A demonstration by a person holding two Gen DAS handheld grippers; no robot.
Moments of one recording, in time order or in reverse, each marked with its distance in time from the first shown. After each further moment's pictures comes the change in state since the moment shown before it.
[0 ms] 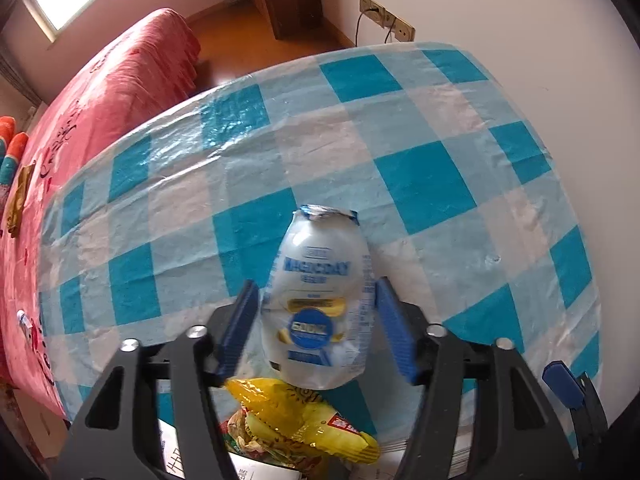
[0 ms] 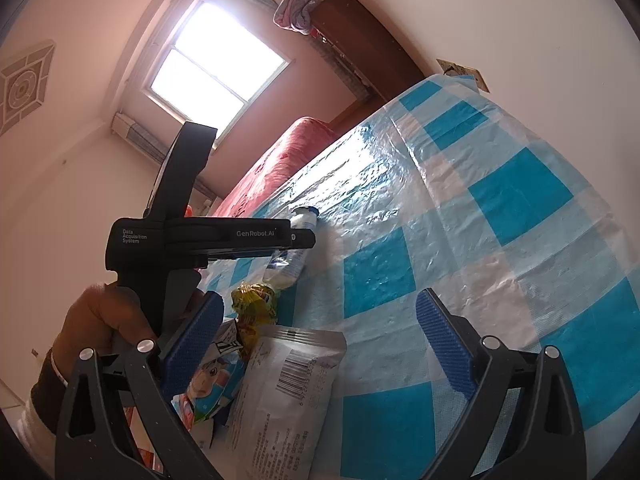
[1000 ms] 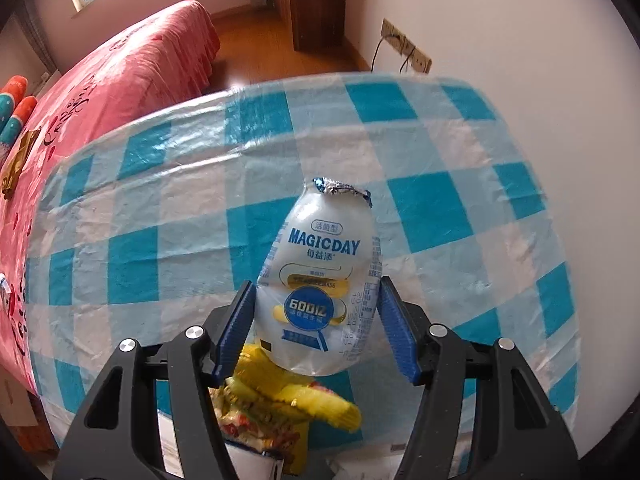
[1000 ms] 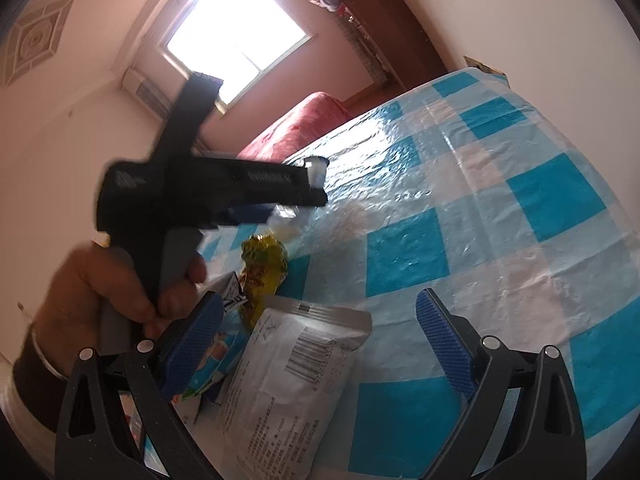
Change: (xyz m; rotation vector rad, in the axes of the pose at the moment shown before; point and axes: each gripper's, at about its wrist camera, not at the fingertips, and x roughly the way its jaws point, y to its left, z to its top) left arm -0.014 0.015 -0.013 -0.142 -0.075 -0.066; right arm 0.014 0.025 -0.012 -0.144 0.095 -0.023
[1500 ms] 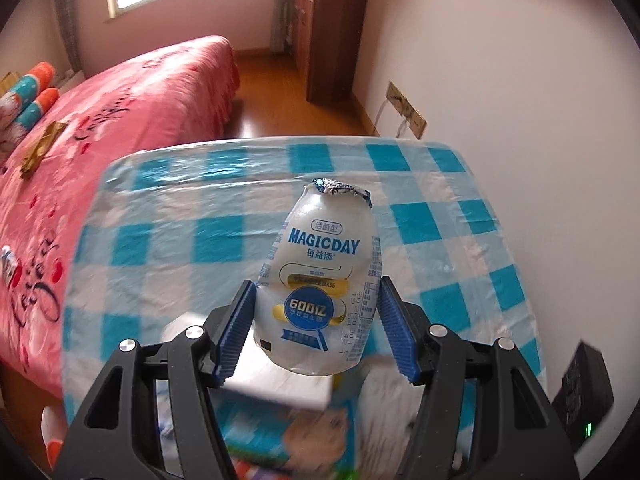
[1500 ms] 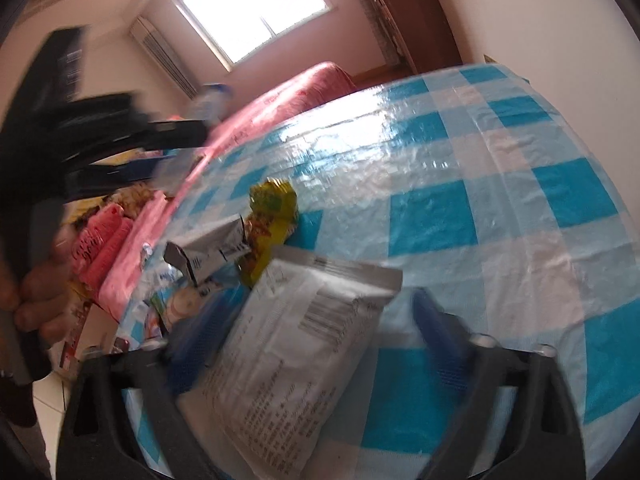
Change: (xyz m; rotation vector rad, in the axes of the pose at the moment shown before) left arm -0.108 0.052 -0.064 -0.092 -0.198 -0.034; right arm 0.017 0.021 -0.014 -0.127 0.127 -0.083
